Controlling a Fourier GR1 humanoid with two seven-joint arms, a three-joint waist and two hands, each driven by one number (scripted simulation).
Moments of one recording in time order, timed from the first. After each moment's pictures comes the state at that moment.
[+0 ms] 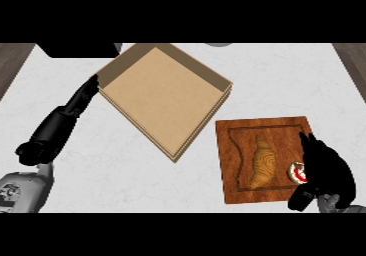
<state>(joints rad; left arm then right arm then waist) -0.21 0.35 -0.08 -1.54 -0.03 -0.13 -0.07 -0.05 -0.49 0.38 -1.75 0.76 0.26 0.99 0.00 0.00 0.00</state>
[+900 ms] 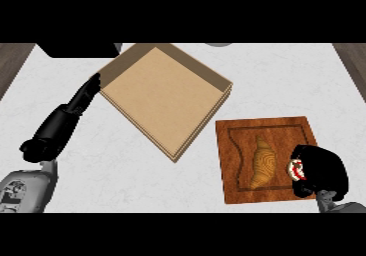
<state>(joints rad) -0.22 0.29 -0.02 -1.53 -0.09 -0.18 -0.07 -0.04 -0.44 0.32 -1.55 0.94 0.18 0.72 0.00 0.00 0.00</state>
